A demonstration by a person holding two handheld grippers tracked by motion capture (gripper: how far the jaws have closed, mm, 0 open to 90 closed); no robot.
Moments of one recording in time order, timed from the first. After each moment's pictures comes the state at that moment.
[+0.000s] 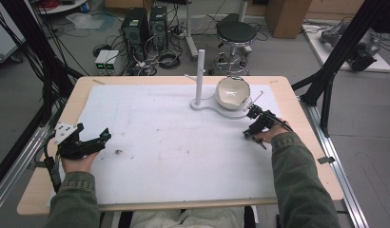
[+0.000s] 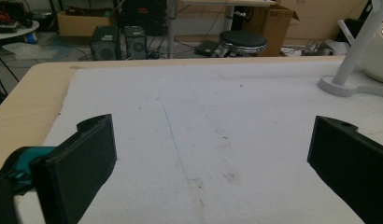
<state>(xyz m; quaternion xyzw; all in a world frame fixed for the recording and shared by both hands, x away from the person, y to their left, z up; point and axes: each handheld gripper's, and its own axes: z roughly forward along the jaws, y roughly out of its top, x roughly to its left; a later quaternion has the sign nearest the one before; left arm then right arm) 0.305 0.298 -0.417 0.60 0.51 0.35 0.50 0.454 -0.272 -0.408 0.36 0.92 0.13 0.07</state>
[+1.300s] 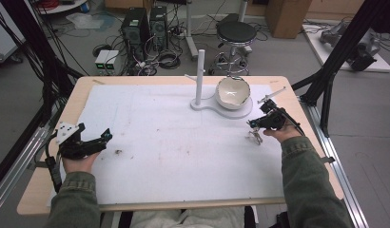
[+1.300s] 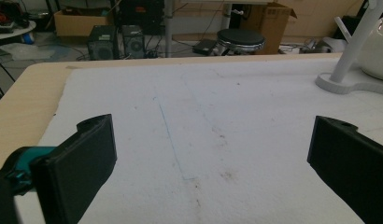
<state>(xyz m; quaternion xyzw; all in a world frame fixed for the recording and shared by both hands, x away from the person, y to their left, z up) 0.306 0.295 -0.417 0.61 0.51 0.34 0.50 0.428 -0.296 -0.369 0.40 0.87 0.28 0.08</state>
